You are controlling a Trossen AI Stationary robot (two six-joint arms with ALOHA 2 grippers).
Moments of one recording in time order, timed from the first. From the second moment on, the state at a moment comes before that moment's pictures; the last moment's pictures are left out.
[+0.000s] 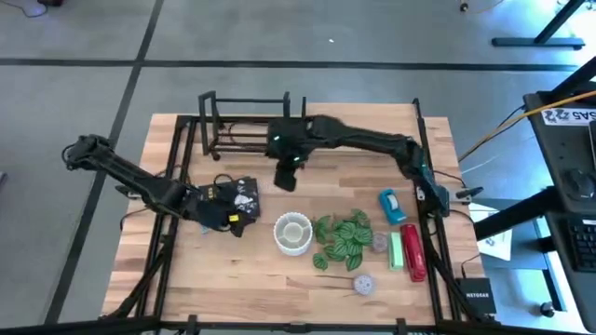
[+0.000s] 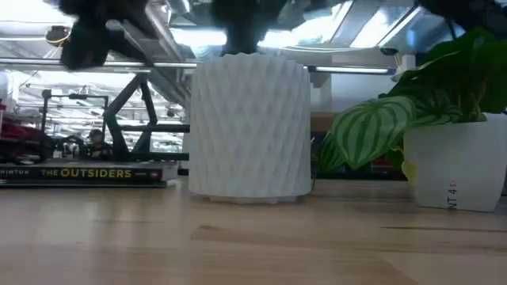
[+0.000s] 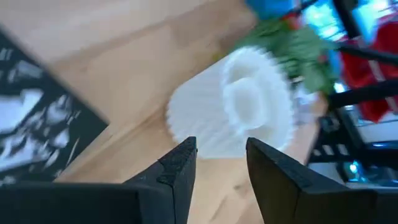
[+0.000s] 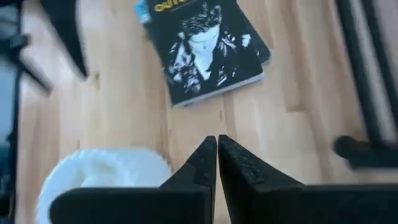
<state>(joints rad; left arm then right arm) -0.41 1.05 0.77 -0.38 -0.45 -1.19 -0.17 2.11 2.24 -1.16 -0.27 0.02</state>
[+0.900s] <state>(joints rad) -0.41 0.86 0.94 -0.05 -0.73 -0.64 -0.50 1.36 2.06 -1.41 -0.52 -0.16</state>
